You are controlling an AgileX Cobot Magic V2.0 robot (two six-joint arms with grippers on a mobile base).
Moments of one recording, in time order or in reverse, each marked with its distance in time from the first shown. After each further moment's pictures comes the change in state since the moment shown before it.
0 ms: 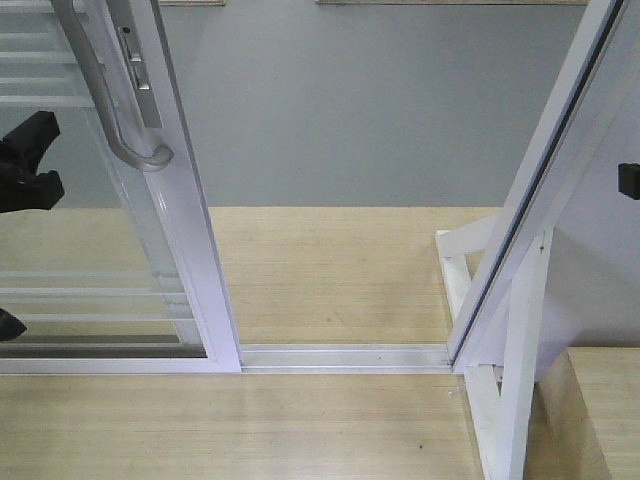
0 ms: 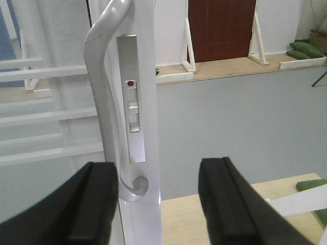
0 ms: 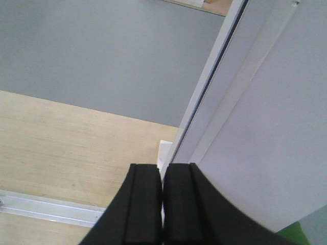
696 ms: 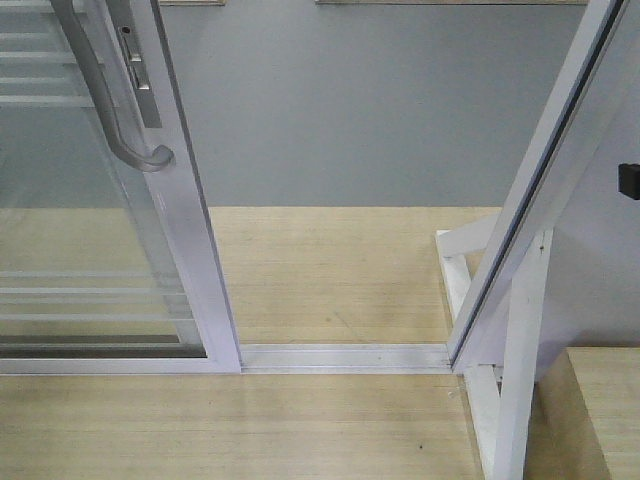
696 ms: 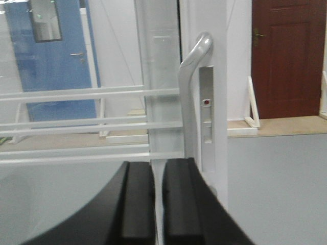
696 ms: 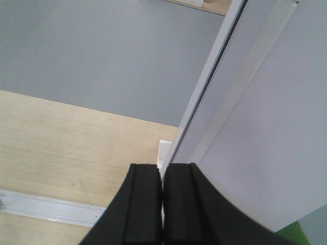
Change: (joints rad) left arm 0.225 -0.648 0.367 -0.026 0.052 0.052; right arm 0.000 0.000 0.000 0.000 0.001 0.000
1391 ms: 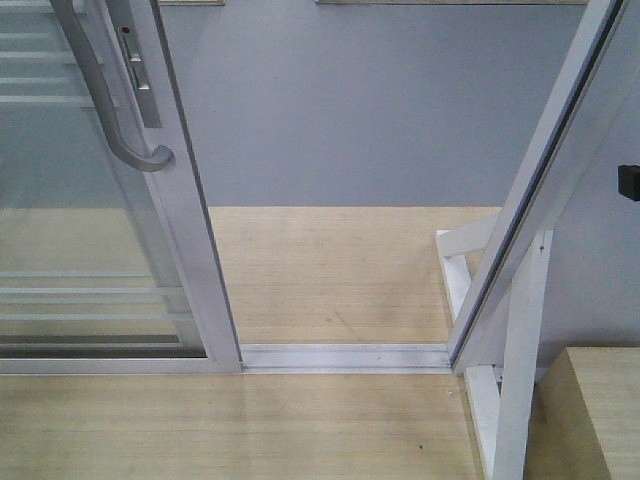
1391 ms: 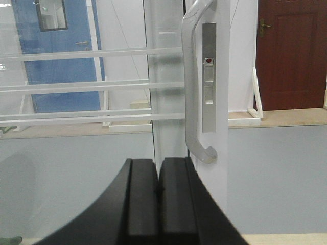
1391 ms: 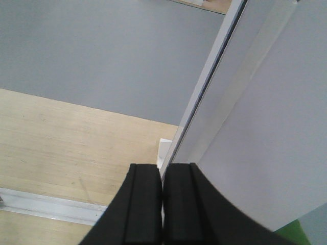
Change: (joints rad) left arm 0.004 -0.294 0.220 -0.001 0.101 -0.003; right arm 0.000 0.000 0.001 0.000 0.003 0.000
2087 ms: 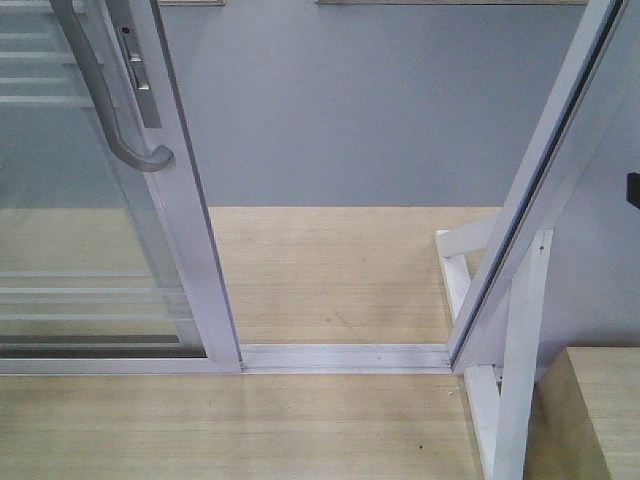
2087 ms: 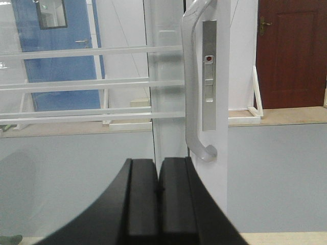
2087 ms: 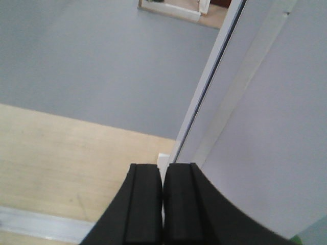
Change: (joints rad) left arm 0.000 0.000 0.000 0.000 0.003 0.000; right arm -0.003 -0.101 0.093 0.009 -0.094 0.000
